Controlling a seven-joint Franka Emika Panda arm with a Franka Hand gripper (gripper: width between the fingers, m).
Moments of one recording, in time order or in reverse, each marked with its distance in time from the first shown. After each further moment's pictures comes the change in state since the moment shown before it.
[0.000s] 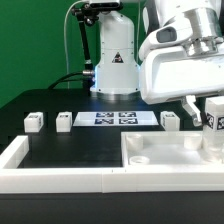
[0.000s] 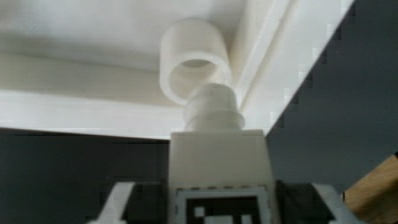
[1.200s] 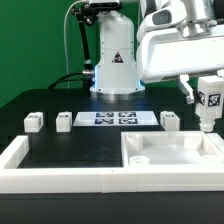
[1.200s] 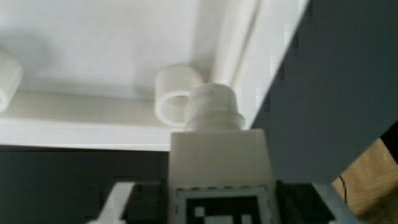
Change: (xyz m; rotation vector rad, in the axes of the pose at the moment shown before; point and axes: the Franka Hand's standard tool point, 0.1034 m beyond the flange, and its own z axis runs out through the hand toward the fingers) arm -0.021 -0.011 -0.043 -0.009 -0.015 0.026
